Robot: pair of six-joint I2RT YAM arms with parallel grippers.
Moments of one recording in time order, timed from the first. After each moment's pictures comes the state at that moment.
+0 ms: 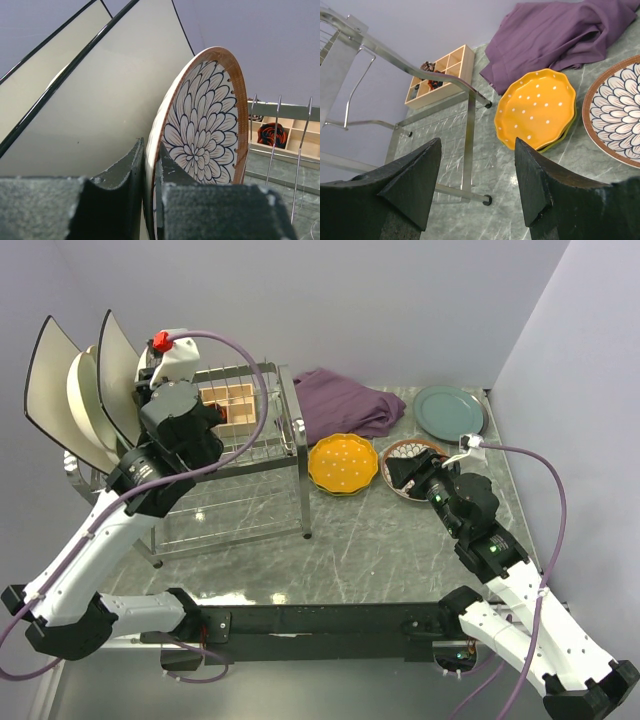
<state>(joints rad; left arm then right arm) -0.75 1.18 1.62 -0.38 -1.43 0.38 0.51 0.67 0.73 -0.17 0.18 0.67</state>
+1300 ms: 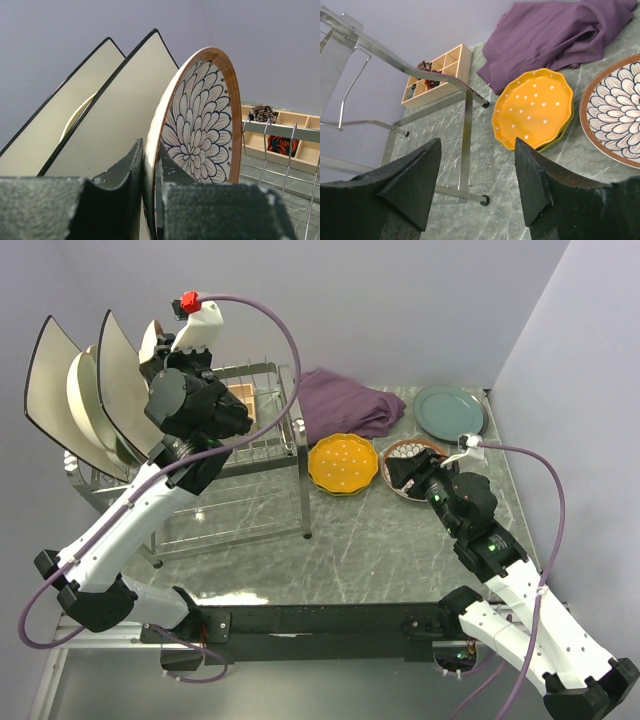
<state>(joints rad) -0.80 1.36 1.72 0.30 -1.53 1.05 0.51 0.68 0.73 -0.17 0.20 0.66</state>
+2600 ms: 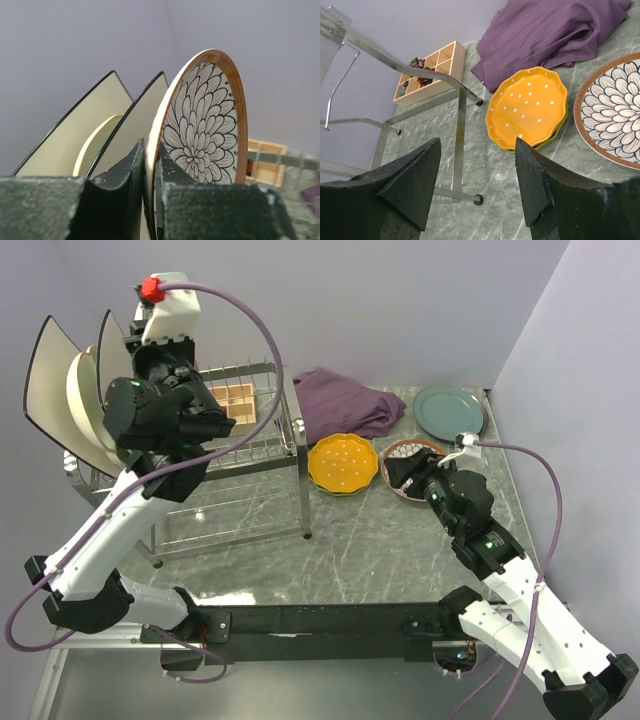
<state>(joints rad) -0.88 1.34 1.83 0.39 -1.44 1.12 0.51 0.70 0.73 -0.17 0.20 0.64</state>
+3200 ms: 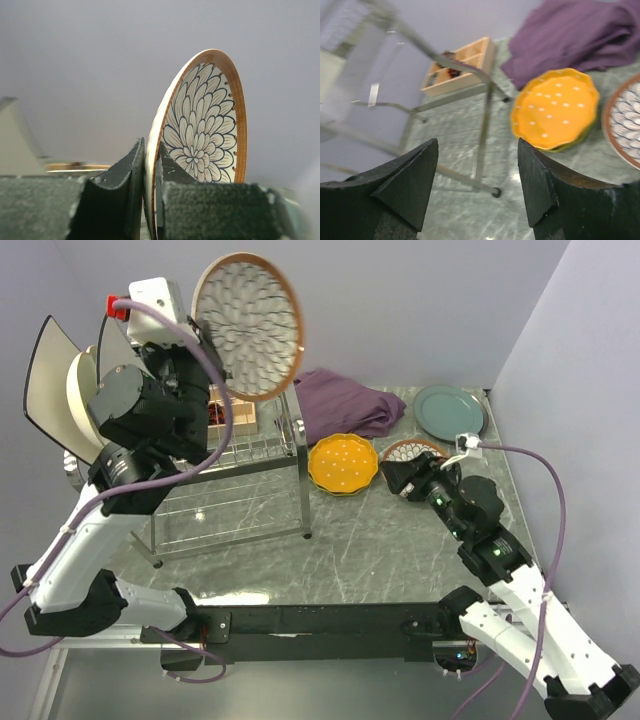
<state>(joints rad) -0.95 1.31 2.00 -0.21 -1.02 0.21 0.52 0.66 0.74 -0.17 0.10 0.64</state>
